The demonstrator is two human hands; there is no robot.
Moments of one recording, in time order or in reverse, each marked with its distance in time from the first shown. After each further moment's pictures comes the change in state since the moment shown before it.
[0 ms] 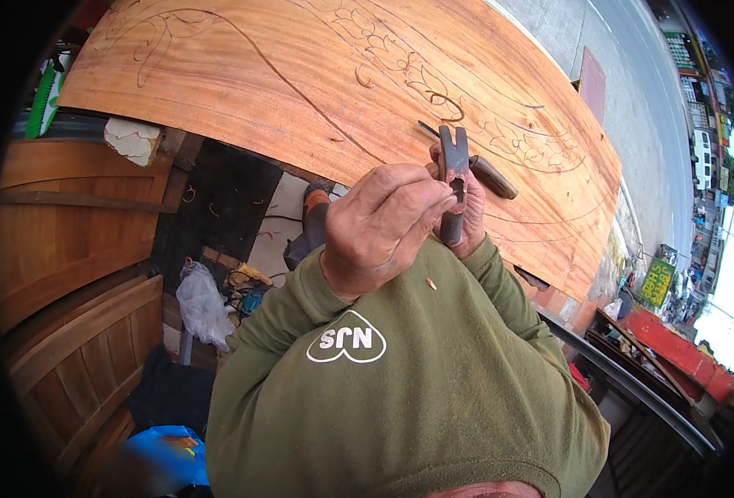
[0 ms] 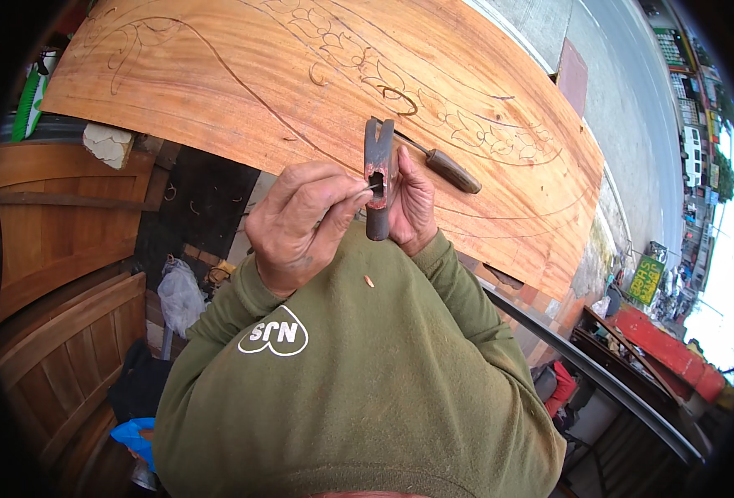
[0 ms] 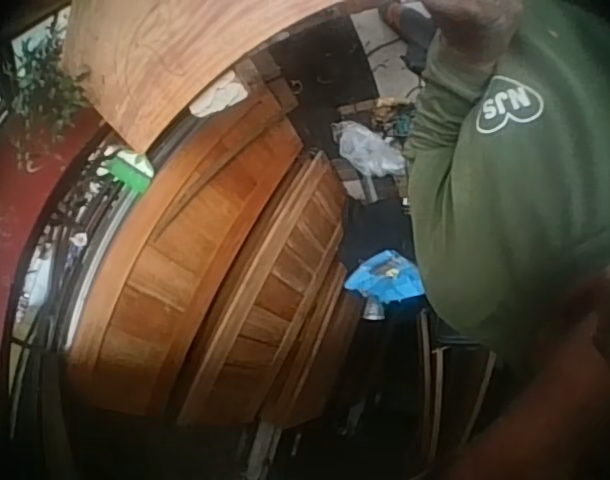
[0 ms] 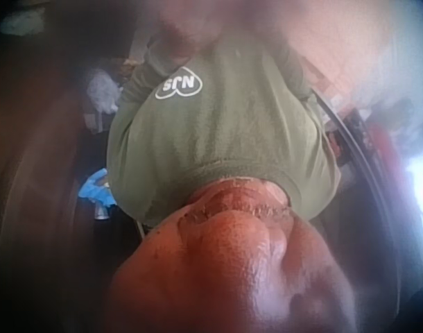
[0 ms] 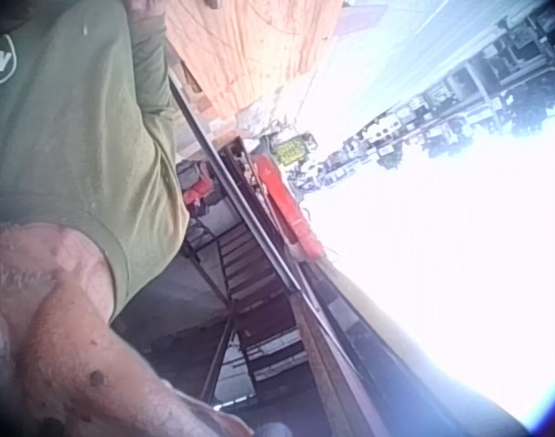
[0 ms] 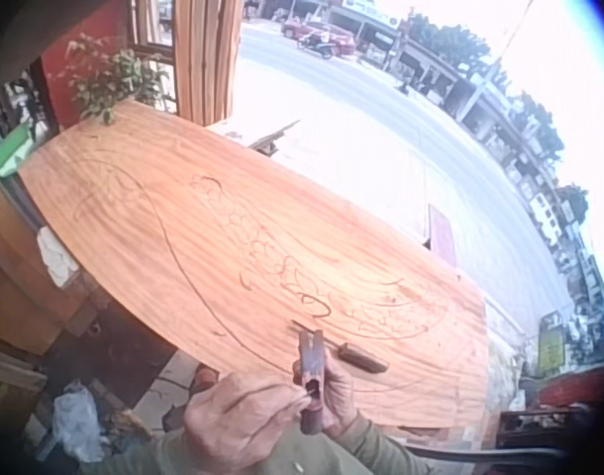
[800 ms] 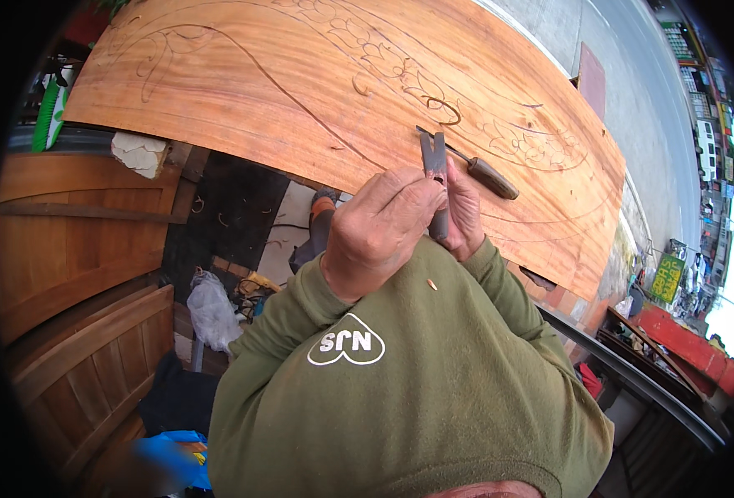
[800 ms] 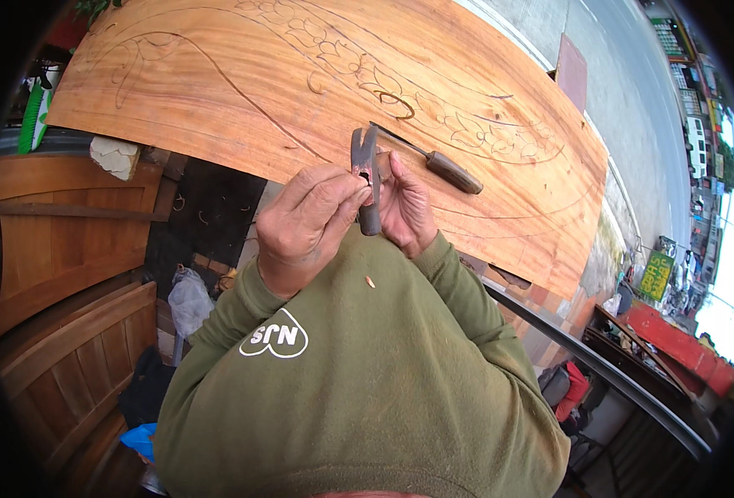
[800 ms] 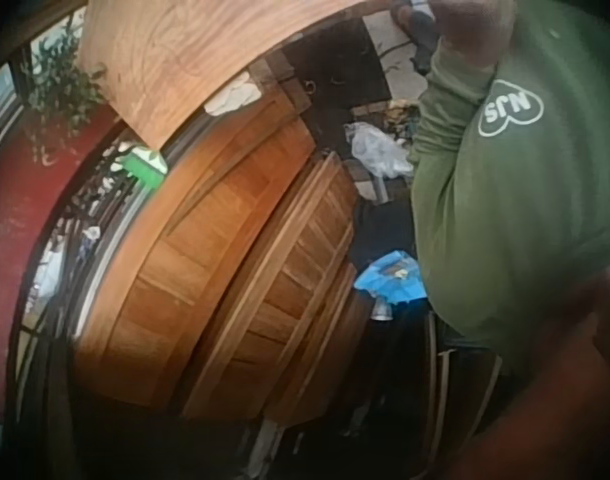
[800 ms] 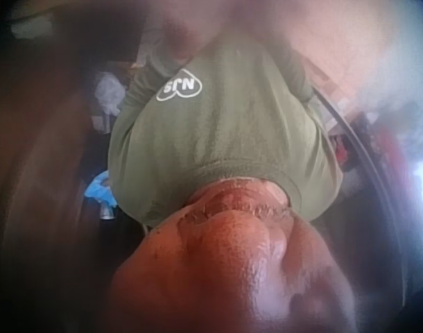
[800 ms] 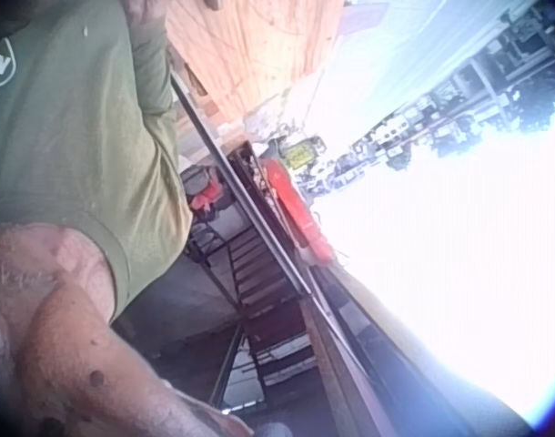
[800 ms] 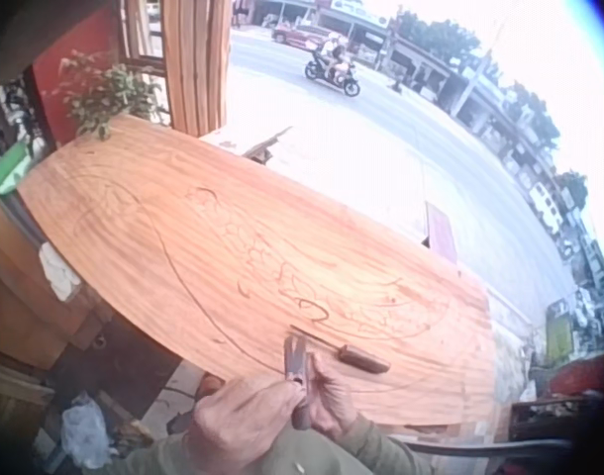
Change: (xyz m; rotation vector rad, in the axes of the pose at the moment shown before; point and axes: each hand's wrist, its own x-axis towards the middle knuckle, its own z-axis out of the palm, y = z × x) left_hand 0.004 -0.001 0.002 0.147 -0.088 0.048; right_hand 0.001 0.005 0.007 -0.144 0.008 0.047
